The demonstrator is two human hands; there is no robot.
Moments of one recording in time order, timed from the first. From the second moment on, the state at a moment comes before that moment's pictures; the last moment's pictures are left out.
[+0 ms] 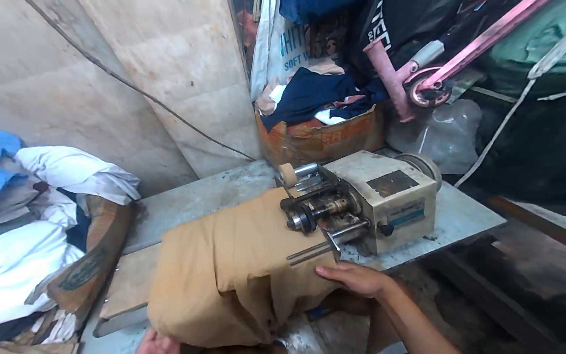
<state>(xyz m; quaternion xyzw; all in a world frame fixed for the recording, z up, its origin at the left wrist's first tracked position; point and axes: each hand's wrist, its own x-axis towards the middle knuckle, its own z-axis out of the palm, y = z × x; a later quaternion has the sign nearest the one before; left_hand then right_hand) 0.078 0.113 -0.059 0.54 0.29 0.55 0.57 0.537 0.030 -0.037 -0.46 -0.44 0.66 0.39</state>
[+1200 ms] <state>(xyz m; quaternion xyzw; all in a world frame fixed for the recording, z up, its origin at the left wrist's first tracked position) 0.077 0.110 -0.057 0.53 0.33 0.54 0.56 0.537 0.031 -0.037 -0.48 -0.45 0.66 0.37</state>
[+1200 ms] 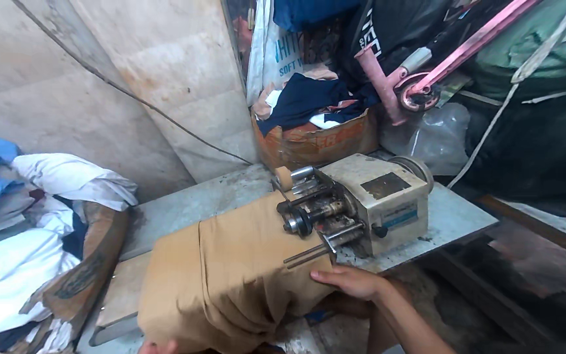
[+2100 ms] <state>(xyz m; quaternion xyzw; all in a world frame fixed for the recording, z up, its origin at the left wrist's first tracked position) 0.079 0.109 -0.054 0.53 0.35 0.56 0.54 0.533 0.033 -0.033 -0.50 -0.47 0.64 0.35</state>
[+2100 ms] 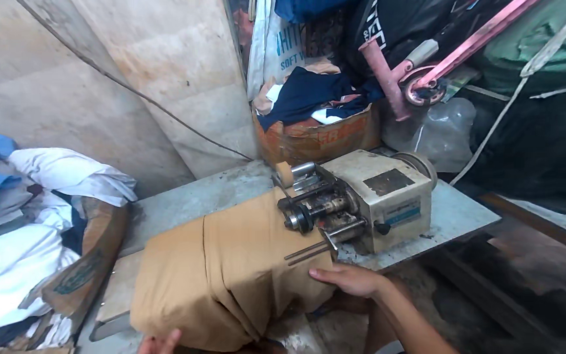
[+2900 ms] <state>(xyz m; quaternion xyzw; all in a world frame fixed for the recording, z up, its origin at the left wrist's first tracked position) 0.085 0.107 -0.056 0.53 0.35 0.56 0.53 0.533 0.033 -0.033 -0.51 -0.46 0.64 0.34</state>
